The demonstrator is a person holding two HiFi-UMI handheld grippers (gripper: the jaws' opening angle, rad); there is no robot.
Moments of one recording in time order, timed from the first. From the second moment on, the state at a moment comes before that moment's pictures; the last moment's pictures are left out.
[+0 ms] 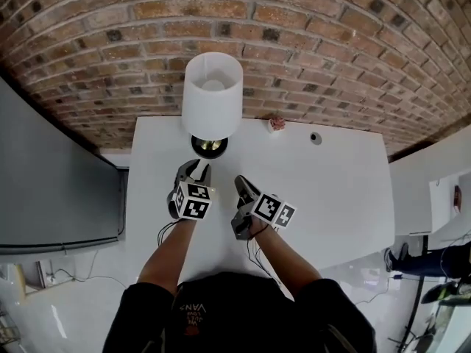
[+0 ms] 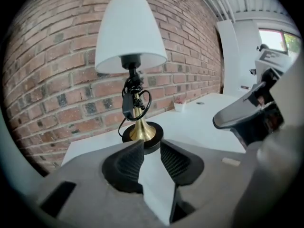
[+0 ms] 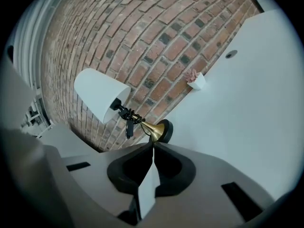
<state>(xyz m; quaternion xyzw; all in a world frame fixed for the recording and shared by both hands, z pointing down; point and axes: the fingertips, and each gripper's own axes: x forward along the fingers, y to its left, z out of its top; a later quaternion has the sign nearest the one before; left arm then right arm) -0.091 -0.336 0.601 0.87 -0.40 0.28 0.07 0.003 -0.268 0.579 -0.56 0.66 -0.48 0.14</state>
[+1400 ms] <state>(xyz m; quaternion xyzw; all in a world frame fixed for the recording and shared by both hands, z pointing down) -0.065 -0.045 0.504 0.86 -0.47 0.16 0.10 0.047 -0.050 0.485 -0.48 0.85 -0.19 -0.08</state>
